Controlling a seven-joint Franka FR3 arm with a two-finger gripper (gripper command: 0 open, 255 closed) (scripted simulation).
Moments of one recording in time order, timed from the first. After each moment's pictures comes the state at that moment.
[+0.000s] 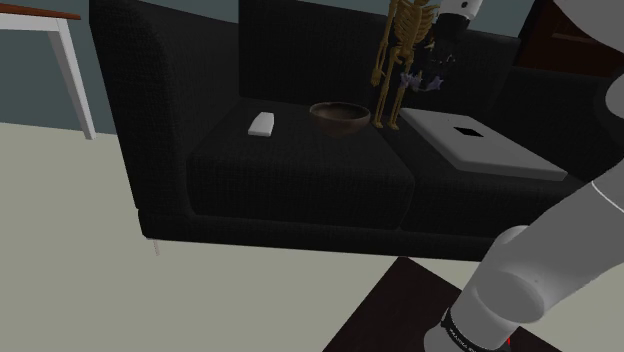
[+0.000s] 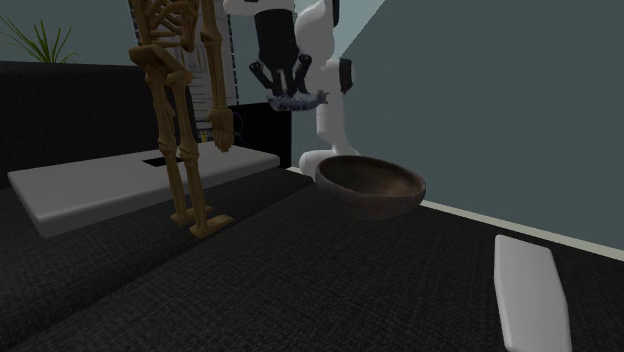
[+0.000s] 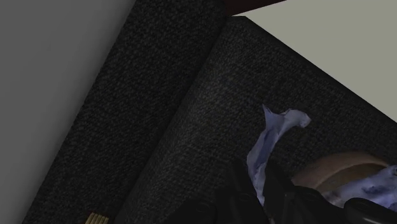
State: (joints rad) arm -0.10 -0.31 -0.37 -1.49 0.02 1.20 -0.15
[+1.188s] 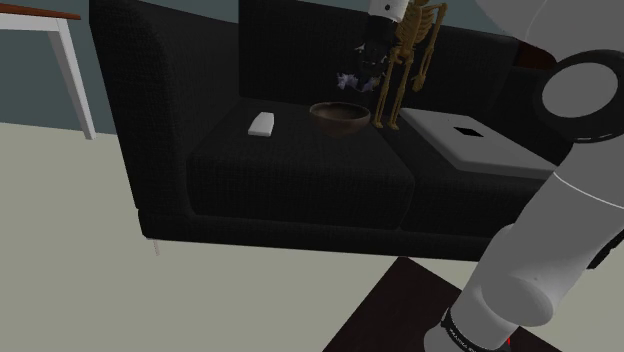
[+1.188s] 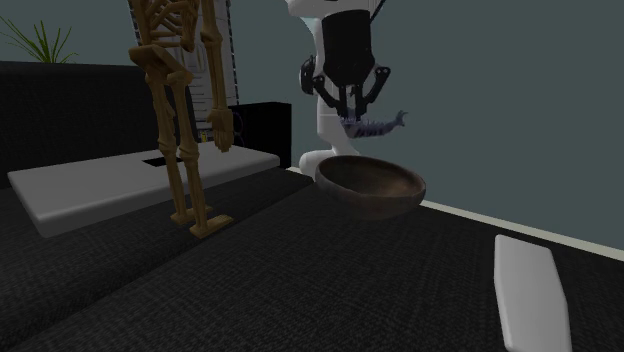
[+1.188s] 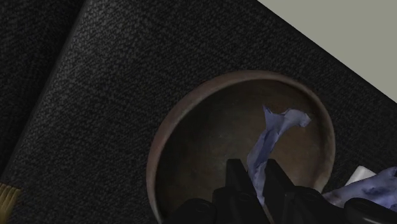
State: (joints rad) arm -0.01 -0.08 -0.24 -1.37 0.11 1.31 0.09
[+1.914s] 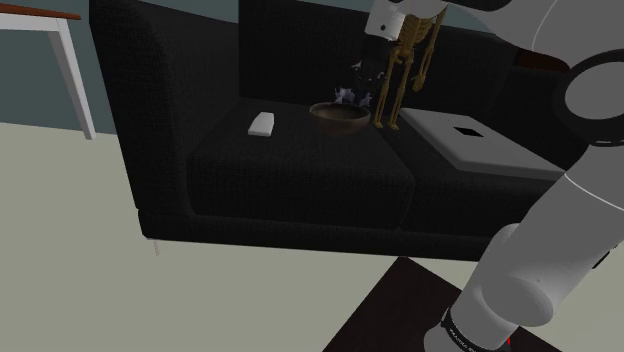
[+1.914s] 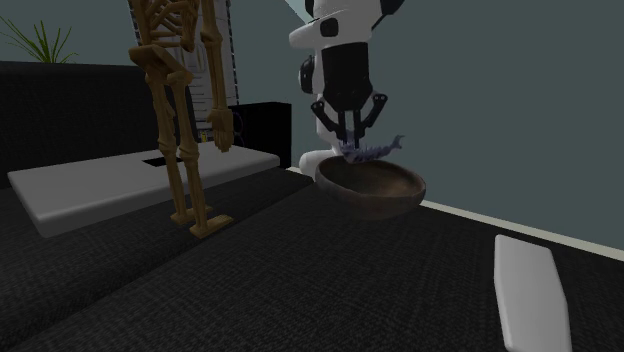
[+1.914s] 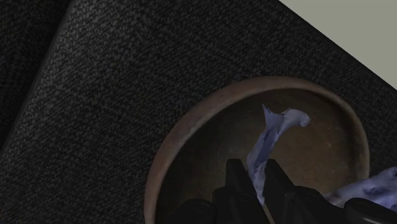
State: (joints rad) arm 0.00 -0.15 -0.23 -1.56 0.09 1.43 0.09
